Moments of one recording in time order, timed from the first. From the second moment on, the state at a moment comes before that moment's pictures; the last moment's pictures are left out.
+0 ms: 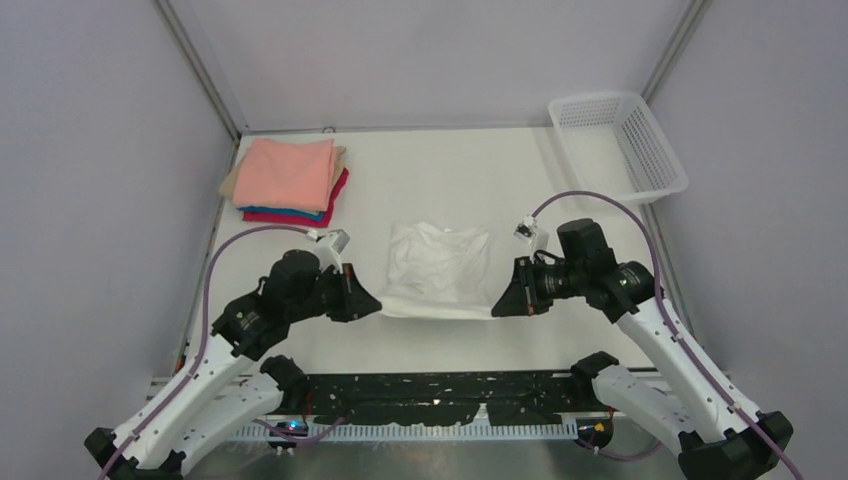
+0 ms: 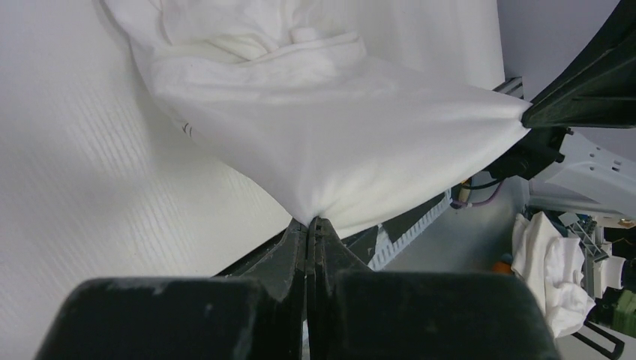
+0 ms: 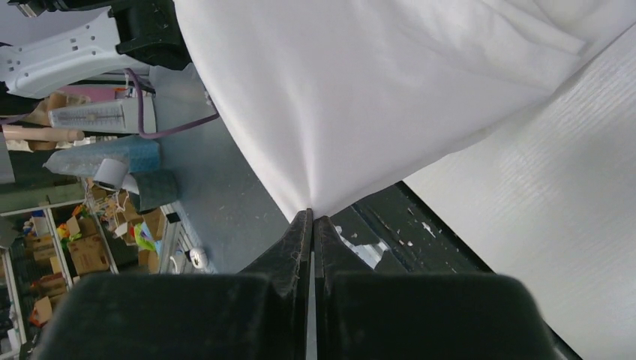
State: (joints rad) left arm -0.65 0.67 0.72 -0.66 0.24 -0.68; right arm 0.42 0.84 0.82 -0.84 -0.73 0.37
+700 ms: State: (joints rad) left arm -0.56 1.02 1.00 -0.64 0.10 -0.58; right arm 0.27 1.00 0.98 -0.71 -0.68 0.37
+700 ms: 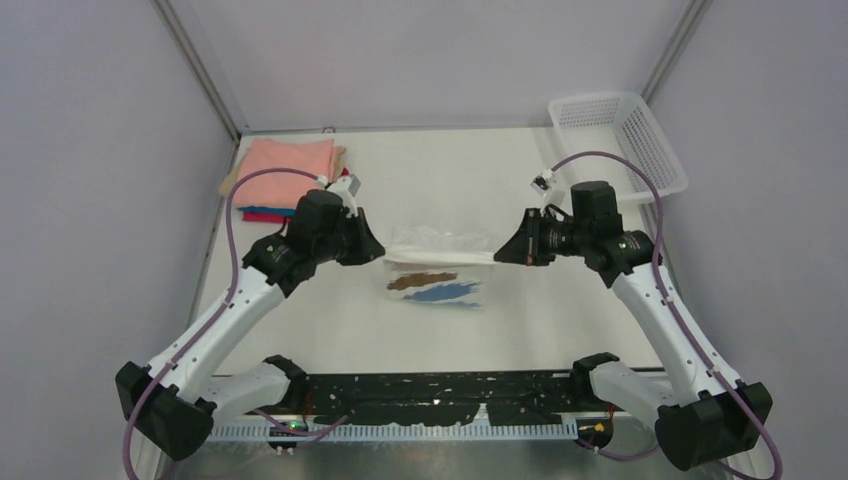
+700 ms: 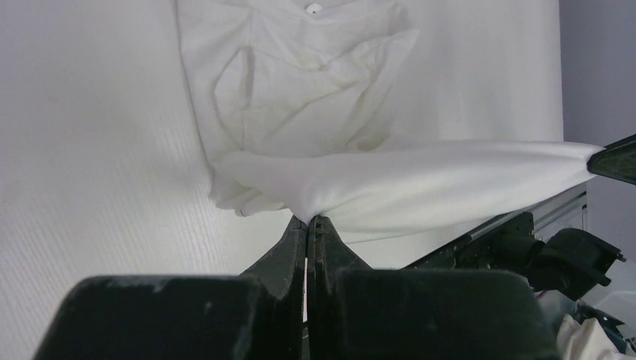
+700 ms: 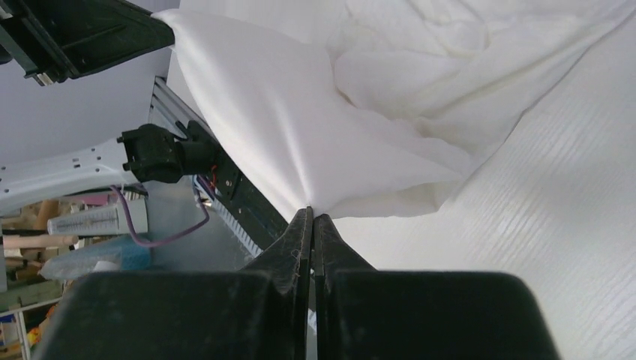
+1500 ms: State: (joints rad) left arm -0.41 1.71 1.41 -0.58 0.25 -0.47; right arm 0.12 1.43 1.00 -0.42 -0.62 0.47
